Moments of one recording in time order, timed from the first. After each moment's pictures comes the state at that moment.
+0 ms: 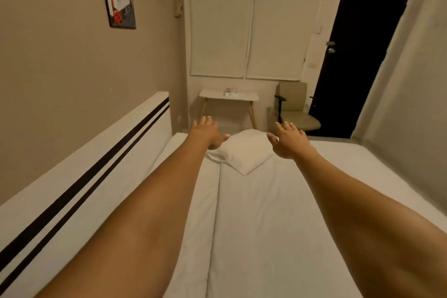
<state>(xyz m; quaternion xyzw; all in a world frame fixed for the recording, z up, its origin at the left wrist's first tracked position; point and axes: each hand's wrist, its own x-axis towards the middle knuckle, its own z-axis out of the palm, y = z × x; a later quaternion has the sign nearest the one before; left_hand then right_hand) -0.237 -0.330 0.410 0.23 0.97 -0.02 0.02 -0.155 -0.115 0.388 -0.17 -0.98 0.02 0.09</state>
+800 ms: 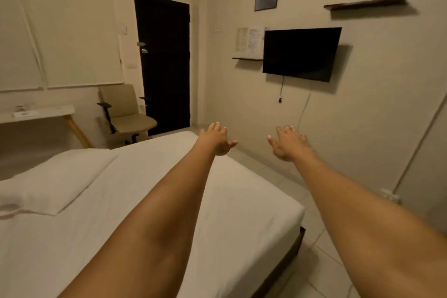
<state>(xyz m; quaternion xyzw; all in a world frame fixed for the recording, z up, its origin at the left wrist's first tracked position) 0.121 0.187 0.408 0.59 0.81 0.02 0.00 0.309 0.279 0.404 -0.54 -0.84 -0.03 0.07</state>
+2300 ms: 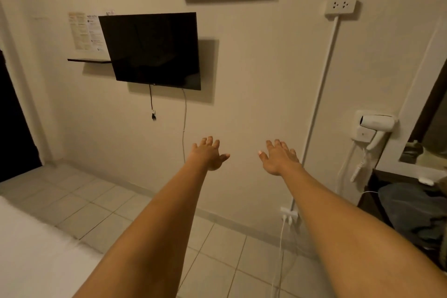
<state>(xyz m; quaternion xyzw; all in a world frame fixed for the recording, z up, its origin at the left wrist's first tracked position) 0.482 0.945 0.389 0.75 0.66 0.00 0.00 0.688 0.941 0.386 -0.72 -0.69 0.01 0.06</state>
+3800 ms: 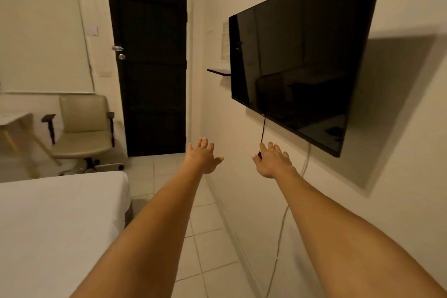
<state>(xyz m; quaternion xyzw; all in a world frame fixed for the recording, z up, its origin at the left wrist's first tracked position) 0.186 1.445 0.384 0.40 0.91 0.01 -0.02 0.323 1.594 0.388 -0.35 -0.94 0.03 0.05</state>
